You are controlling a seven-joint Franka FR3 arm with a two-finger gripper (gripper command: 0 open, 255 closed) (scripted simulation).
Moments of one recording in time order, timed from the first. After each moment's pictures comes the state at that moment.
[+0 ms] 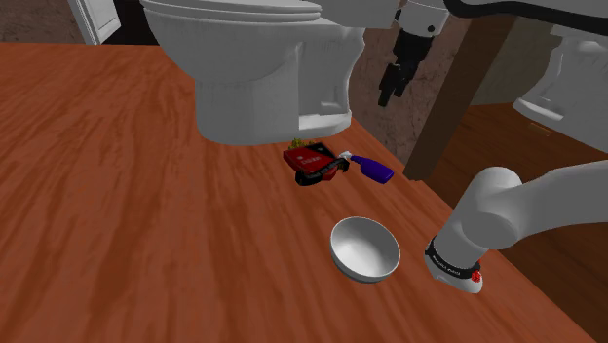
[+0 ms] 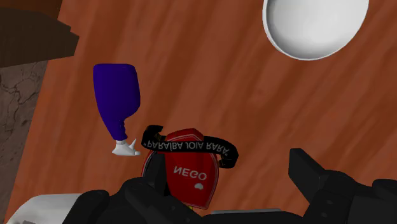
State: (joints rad) arm -0.02 -0.78 -0.04 -2.26 -0.05 1.56 0.01
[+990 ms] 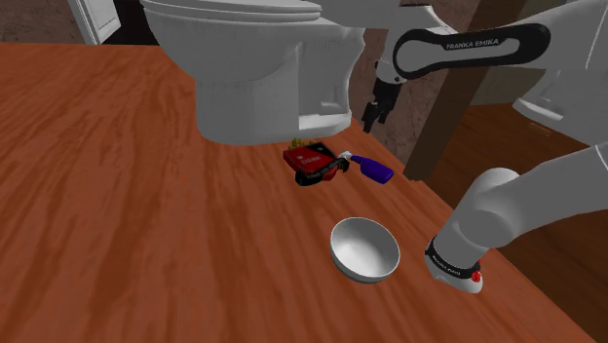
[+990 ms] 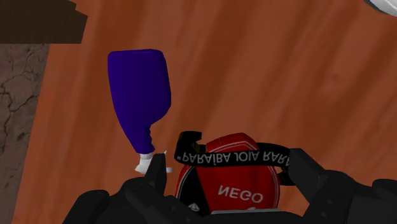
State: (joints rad) arm -0.09 -0.59 -0.19 -2.46 -0.15 1.93 -0.07
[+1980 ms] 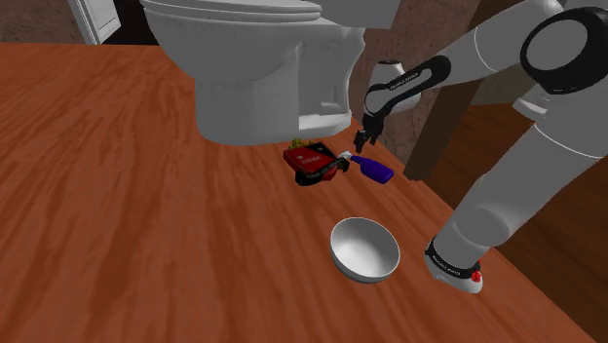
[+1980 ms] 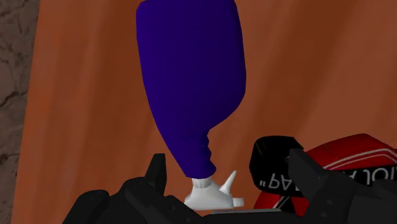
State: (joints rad) arm -0.14 -0.12 -0.36 -2.45 -0.15 2.37 -0.20
